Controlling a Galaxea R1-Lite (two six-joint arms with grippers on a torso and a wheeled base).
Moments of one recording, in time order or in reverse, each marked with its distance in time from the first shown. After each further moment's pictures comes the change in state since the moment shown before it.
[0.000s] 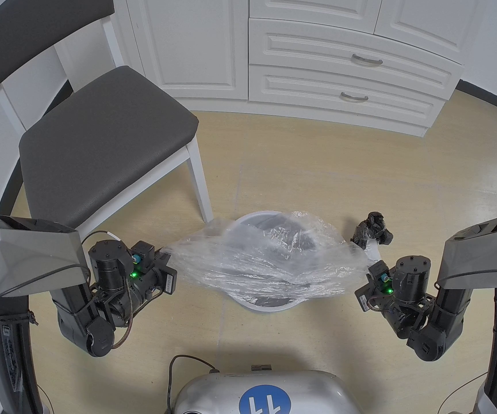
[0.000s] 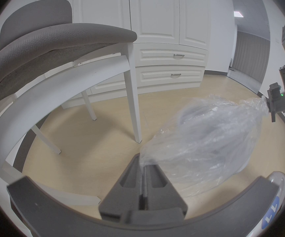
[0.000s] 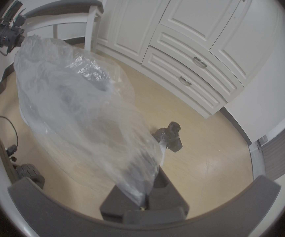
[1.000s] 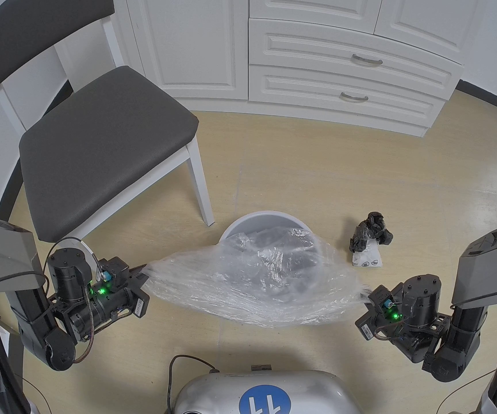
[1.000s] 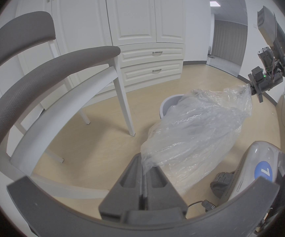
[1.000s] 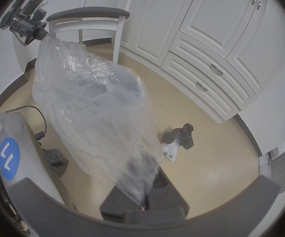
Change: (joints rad) left arm 0.085 -0.188 0.267 0.003 -0.211 0.185; right arm 0.107 -0.116 0.213 0.000 0.051 -0.011
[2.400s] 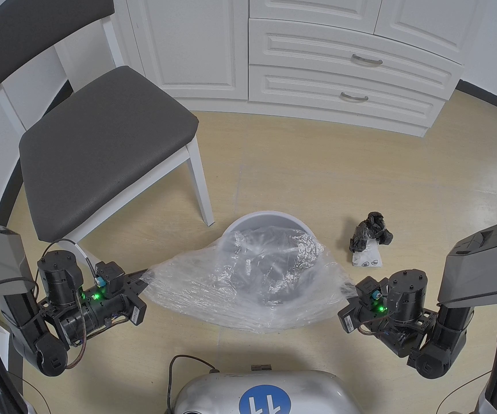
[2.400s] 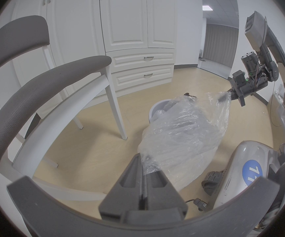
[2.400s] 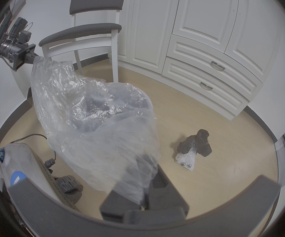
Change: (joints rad) left arm 0.000 -0.063 0.062 -0.001 -0.084 0.020; right arm 0.031 0.050 -0.120 0.000 0.069 0.142
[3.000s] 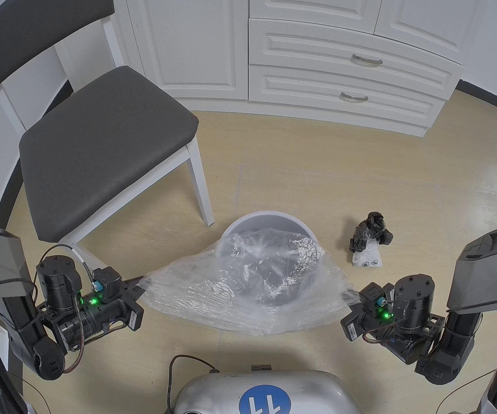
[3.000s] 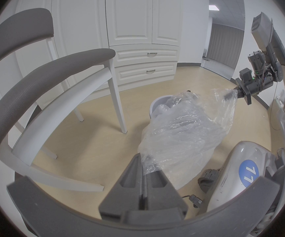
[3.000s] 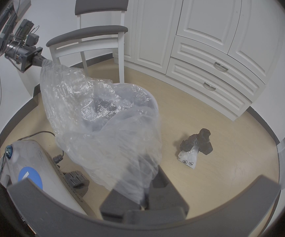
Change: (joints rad) left arm 0.004 0.000 0.037 0.000 0.017 -0.040; right arm 0.033 -0.054 0.071 0.000 0.005 0.013
